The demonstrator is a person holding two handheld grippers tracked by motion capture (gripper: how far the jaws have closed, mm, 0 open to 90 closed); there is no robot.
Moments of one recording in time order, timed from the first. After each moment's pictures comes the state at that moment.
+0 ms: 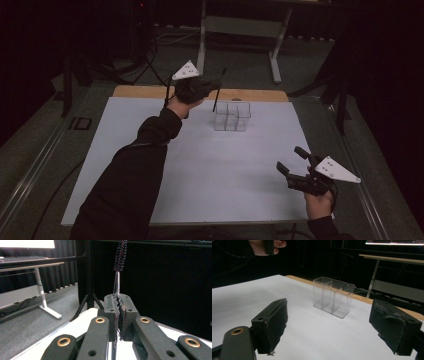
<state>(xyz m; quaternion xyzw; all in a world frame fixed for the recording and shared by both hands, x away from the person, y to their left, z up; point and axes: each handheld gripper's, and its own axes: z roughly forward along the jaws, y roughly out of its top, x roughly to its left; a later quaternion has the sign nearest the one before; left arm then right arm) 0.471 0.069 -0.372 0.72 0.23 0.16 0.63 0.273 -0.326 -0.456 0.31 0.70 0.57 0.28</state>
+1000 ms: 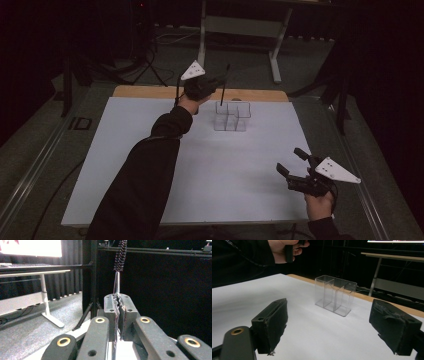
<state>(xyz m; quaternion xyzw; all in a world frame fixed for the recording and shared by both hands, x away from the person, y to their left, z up) 0.509 0.050 -0.404 0.69 0.24 0.18 0.66 0.272 -0.327 -0.457 0.31 0.71 0.57 0.27</state>
